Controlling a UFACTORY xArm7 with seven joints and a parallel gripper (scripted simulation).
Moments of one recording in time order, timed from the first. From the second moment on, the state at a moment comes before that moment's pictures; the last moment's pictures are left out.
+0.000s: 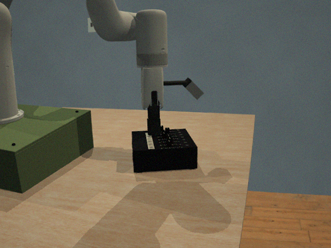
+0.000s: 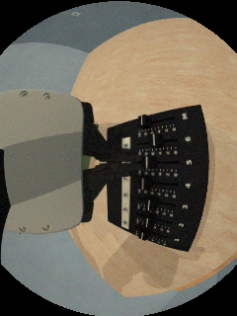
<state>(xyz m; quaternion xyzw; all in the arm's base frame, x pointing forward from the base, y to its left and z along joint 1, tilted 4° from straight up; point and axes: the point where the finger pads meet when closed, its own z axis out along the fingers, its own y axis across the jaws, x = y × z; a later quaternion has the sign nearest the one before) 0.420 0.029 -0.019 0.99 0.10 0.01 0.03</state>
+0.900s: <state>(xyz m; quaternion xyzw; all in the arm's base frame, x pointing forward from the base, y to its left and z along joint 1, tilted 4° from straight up) 0.425 0.031 -0.019 0.99 0.10 0.01 0.03</state>
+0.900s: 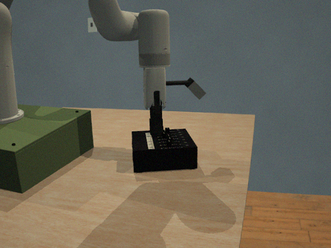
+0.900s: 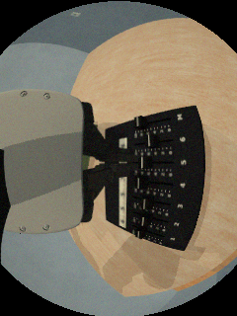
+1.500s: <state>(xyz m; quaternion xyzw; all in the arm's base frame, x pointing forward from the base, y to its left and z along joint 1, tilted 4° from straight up) 0.434 0.032 -0.019 0.99 0.10 0.01 0.03</state>
